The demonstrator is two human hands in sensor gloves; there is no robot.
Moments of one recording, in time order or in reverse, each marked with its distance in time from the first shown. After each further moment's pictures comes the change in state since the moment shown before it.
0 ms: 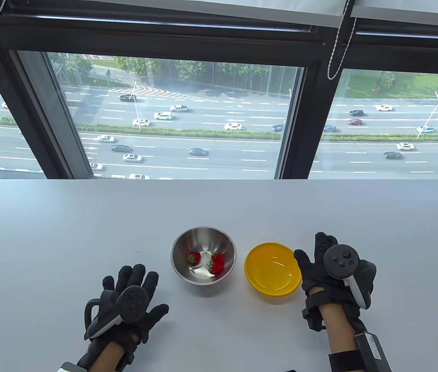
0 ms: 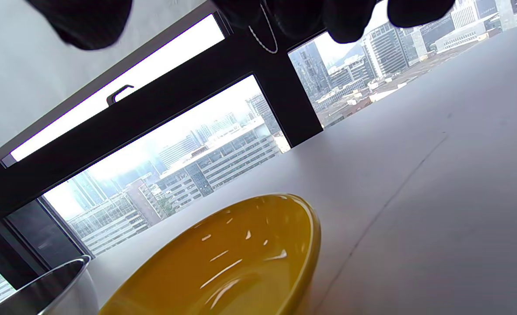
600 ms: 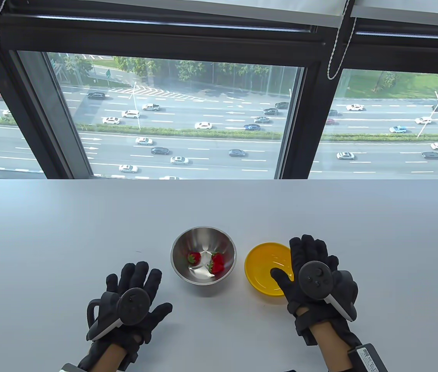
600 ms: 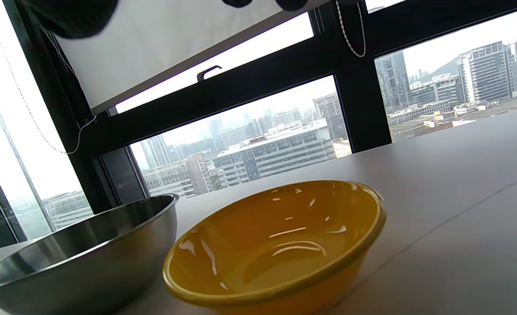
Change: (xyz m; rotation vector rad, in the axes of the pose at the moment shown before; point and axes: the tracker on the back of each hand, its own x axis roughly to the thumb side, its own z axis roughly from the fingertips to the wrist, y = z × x) left_hand 0.005 0.003 0.002 0.059 -0.041 0.011; right_hand 0.040 0.016 0.037 0.034 -0.269 0.142
